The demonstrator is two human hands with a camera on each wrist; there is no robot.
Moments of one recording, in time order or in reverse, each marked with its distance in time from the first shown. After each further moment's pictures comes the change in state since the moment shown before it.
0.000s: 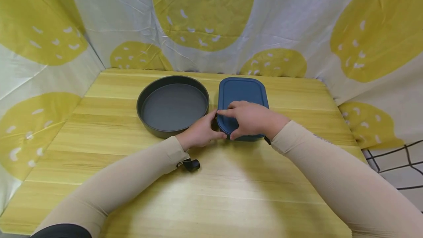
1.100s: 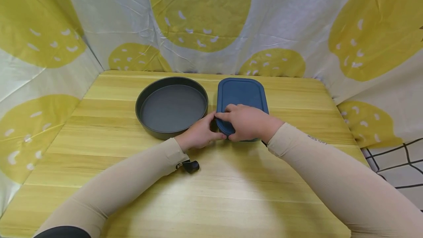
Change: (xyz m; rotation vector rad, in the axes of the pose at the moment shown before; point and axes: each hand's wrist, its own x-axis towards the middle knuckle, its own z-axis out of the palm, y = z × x) left_hand 0.002 -0.005 0.002 -0.046 0.001 0.061; right_hand 0.001 -0.007 0.008 -0.098 0.029 -0.061
